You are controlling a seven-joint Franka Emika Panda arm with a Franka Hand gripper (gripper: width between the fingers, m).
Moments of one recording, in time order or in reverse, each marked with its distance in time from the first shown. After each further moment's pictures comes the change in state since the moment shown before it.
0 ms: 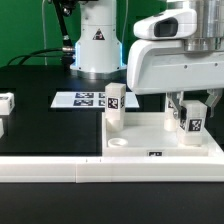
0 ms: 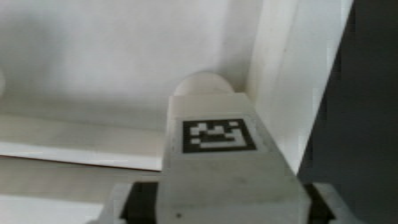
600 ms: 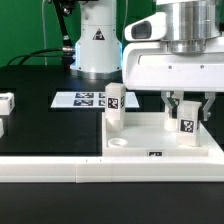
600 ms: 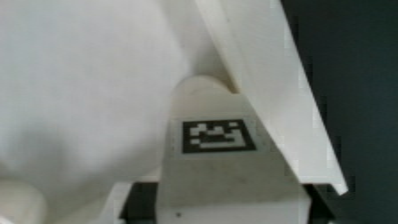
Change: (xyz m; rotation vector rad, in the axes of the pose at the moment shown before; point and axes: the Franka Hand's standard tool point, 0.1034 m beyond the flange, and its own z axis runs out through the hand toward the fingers) arm -0.001 0.007 0.001 0.047 -0.008 0.707
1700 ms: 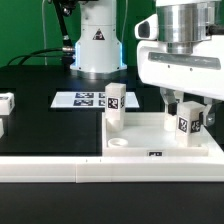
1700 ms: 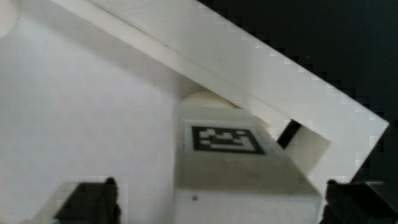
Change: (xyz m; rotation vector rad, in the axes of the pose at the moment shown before) arm -0.004 0.001 0.001 -0.016 -0.020 0.370
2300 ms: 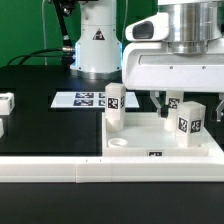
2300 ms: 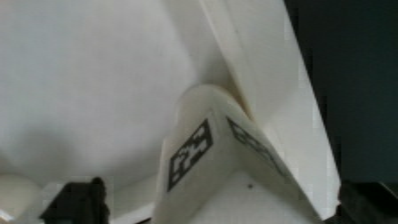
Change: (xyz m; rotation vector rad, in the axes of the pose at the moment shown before) arm 0.001 -0.002 -0.002 -0.031 -0.004 -0.589
